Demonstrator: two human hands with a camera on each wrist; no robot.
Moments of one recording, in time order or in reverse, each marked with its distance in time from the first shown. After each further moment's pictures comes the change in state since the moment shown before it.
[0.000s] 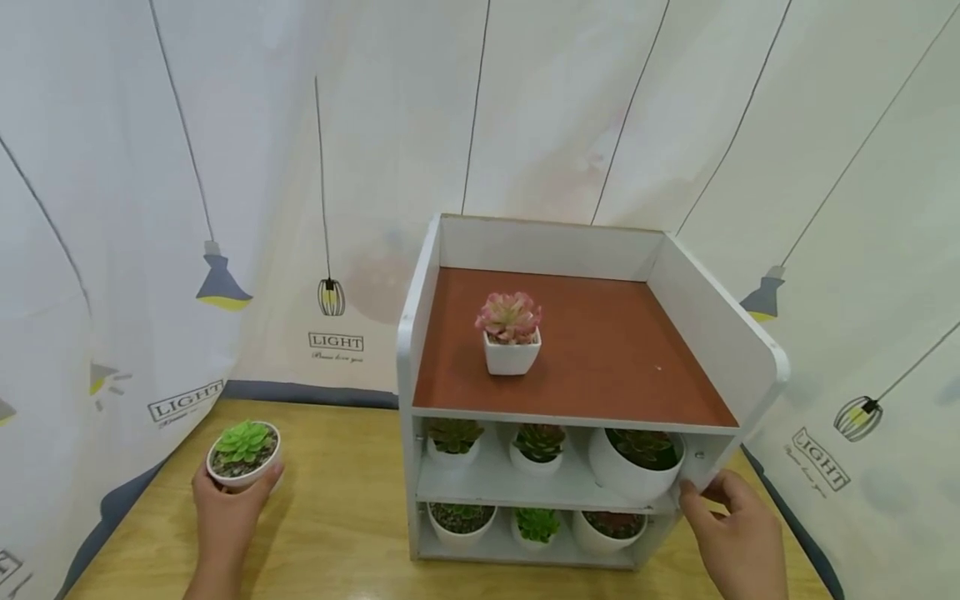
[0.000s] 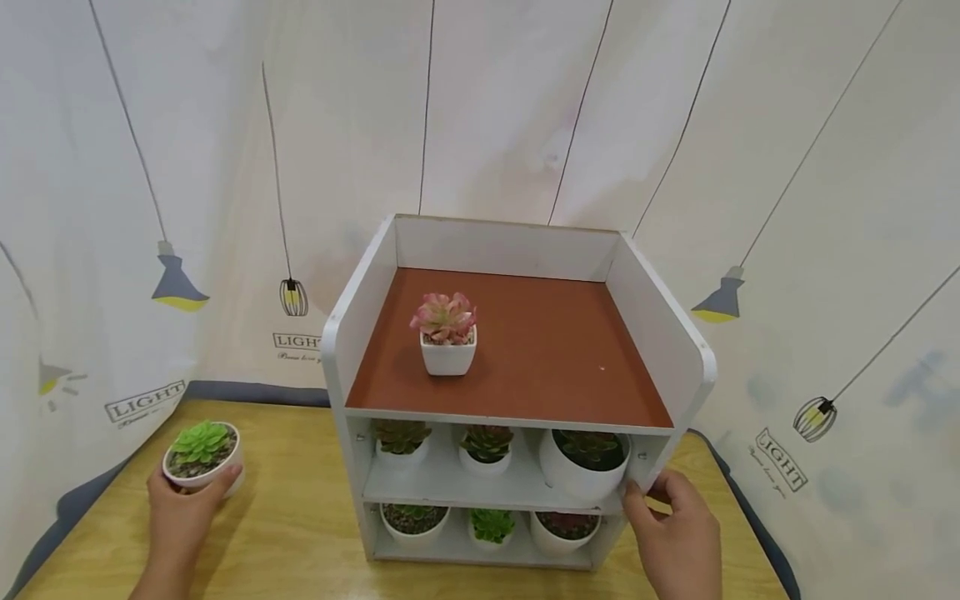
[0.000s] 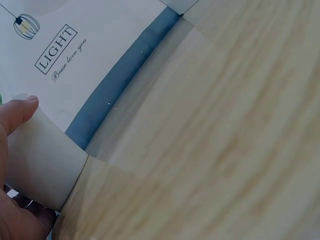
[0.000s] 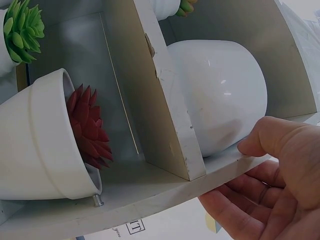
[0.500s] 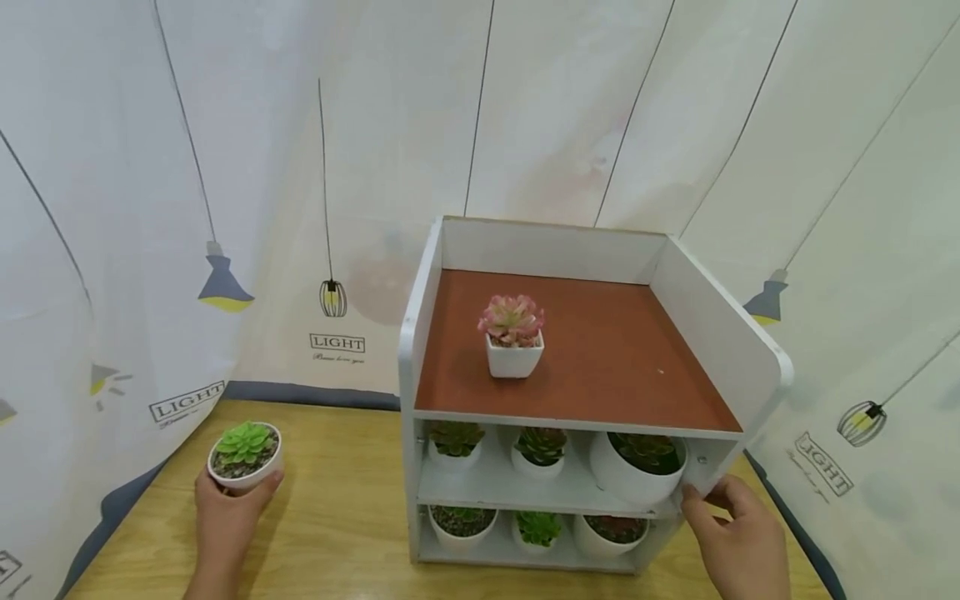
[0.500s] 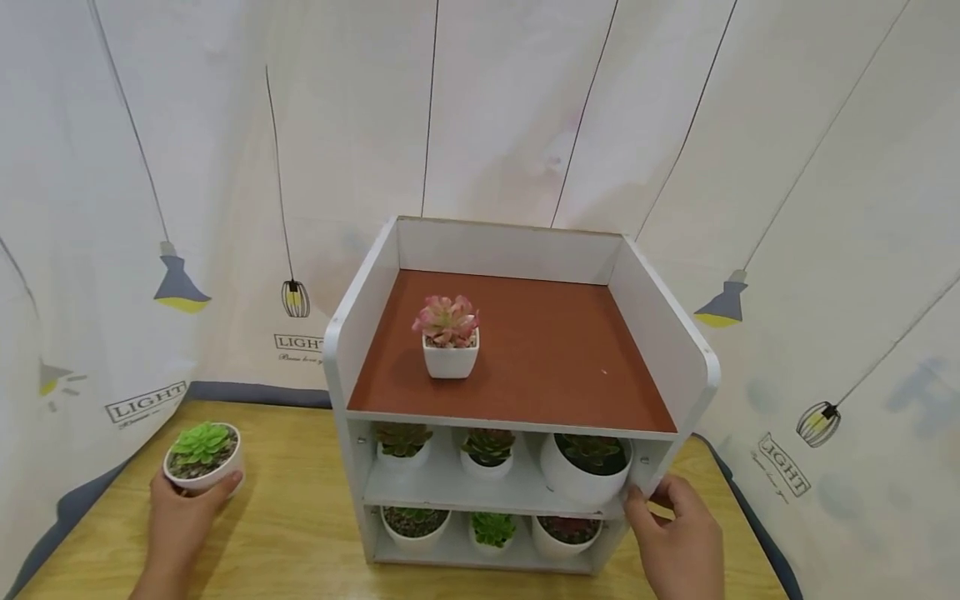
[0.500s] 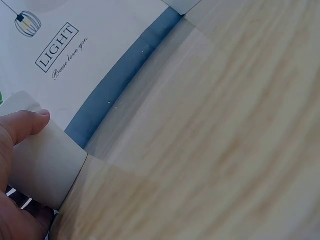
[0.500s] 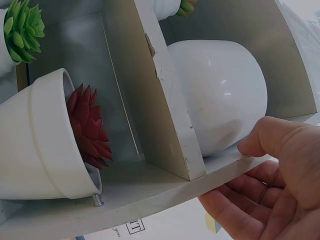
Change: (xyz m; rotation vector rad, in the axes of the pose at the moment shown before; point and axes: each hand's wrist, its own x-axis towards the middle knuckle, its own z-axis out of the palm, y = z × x) left_hand 0.002 -0.007 -0.005 0.053 -0.029 0.018; right_hand 0.002 0.002 0.002 0.000 -0.001 0.003
